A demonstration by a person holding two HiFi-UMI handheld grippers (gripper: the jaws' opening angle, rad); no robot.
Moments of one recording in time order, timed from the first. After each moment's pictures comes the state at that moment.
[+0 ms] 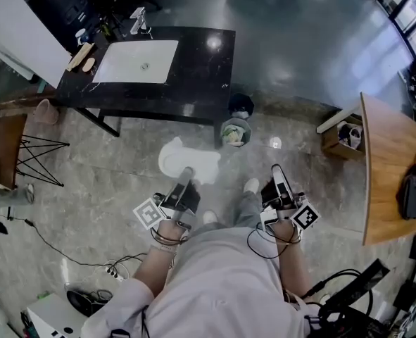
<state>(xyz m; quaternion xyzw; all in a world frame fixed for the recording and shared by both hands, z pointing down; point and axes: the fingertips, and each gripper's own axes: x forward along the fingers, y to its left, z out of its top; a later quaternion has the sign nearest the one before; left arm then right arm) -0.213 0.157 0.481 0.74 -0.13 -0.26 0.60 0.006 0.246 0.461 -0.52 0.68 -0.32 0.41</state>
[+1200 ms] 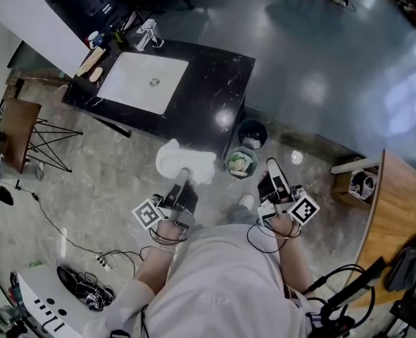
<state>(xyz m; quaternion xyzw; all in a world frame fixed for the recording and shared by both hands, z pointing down) -0.089 -0.018 0.491 0.72 -0.24 -0.31 0.58 0.144 0.004 0.471 -0.41 0.73 -0.39 0.39</state>
